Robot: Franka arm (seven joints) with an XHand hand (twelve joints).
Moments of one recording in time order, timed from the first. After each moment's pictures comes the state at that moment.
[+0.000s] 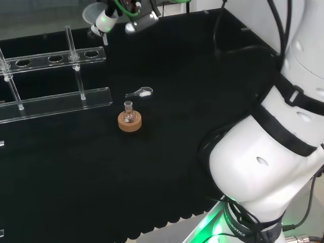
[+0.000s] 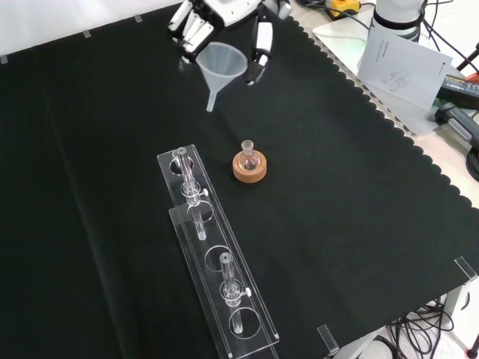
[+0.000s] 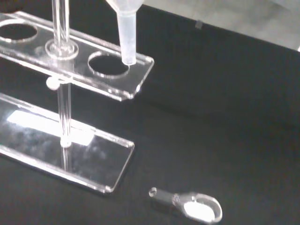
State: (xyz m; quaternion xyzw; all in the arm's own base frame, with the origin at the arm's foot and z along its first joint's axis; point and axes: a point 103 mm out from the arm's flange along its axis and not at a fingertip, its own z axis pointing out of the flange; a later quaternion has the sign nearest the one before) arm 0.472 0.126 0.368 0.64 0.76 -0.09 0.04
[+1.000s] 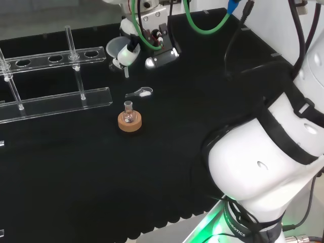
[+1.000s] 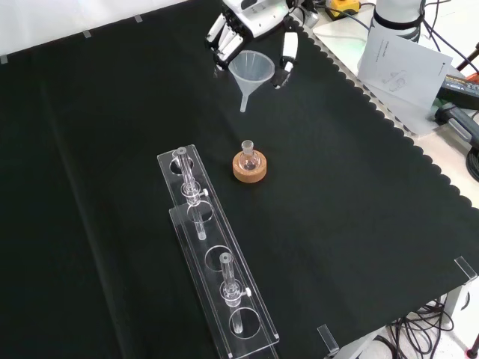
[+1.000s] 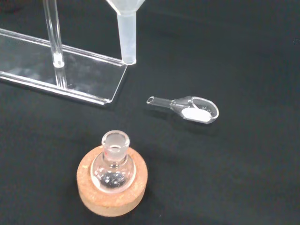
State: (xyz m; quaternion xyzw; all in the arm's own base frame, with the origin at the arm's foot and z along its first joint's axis) arm 0.401 0.097 0.302 0.67 0.73 -0.11 -0.02
